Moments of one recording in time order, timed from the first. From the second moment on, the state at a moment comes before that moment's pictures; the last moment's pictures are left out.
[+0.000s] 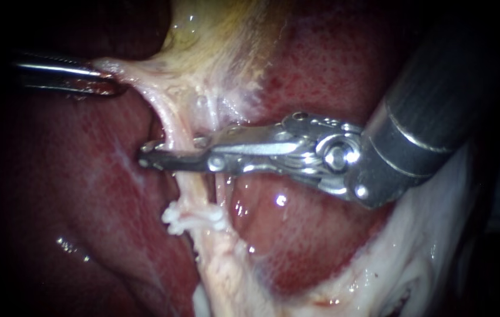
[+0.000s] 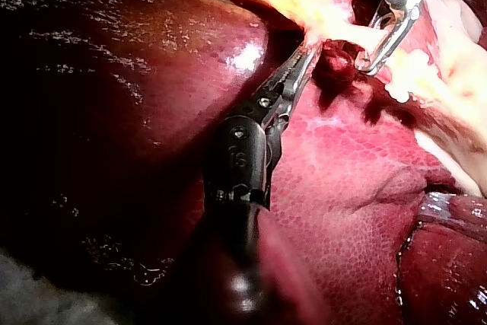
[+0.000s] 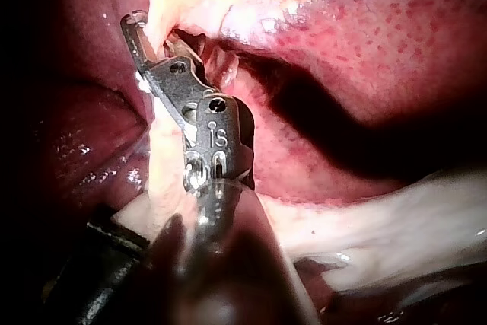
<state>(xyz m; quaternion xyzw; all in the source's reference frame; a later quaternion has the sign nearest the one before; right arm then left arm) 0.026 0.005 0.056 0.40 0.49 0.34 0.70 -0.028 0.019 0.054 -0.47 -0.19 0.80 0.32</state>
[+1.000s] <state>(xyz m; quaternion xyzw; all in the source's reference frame) 0.013 0.004 0.054 0.22 0.55 0.14 0.79 -0.027 0.019 0.054 -0.47 -0.19 0.80 0.32</state>
